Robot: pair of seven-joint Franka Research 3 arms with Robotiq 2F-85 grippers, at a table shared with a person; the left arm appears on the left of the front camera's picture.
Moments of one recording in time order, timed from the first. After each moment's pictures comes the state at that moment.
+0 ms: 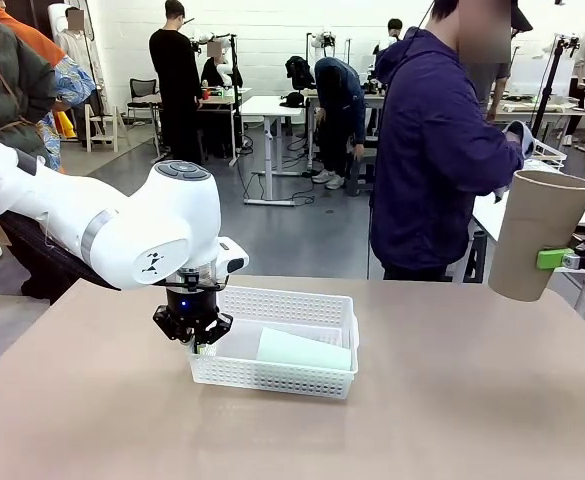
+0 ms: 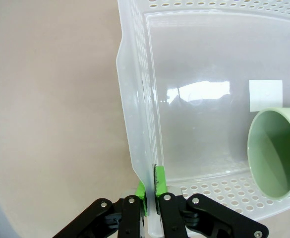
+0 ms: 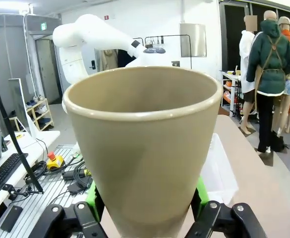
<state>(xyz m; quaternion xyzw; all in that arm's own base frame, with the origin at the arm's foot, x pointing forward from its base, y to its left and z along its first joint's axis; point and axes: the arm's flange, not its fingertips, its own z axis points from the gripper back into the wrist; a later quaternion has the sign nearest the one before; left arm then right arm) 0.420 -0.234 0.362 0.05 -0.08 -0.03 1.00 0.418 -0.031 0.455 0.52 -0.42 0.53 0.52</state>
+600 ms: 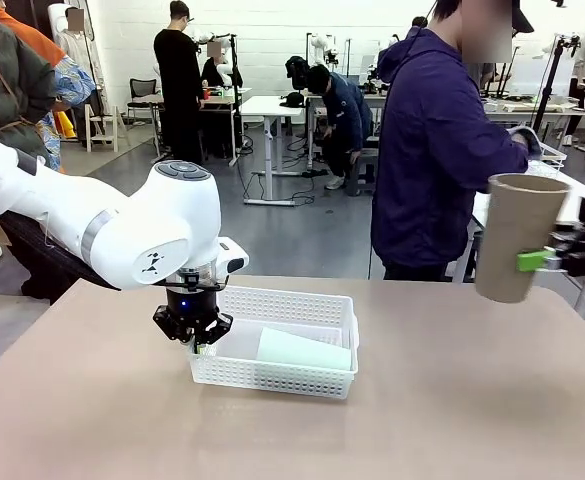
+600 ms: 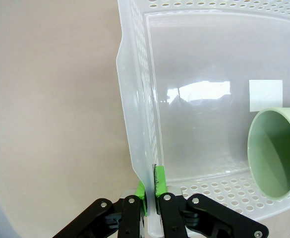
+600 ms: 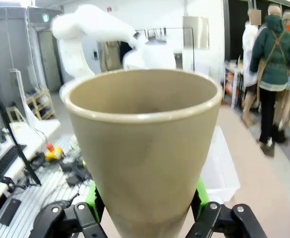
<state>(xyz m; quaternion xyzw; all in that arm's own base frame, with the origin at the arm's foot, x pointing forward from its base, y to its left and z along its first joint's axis) 0.420 -0.234 0.362 0.05 -0.08 -0.03 1.00 0.426 0.010 0.470 0.49 -0.39 0.56 0.55</state>
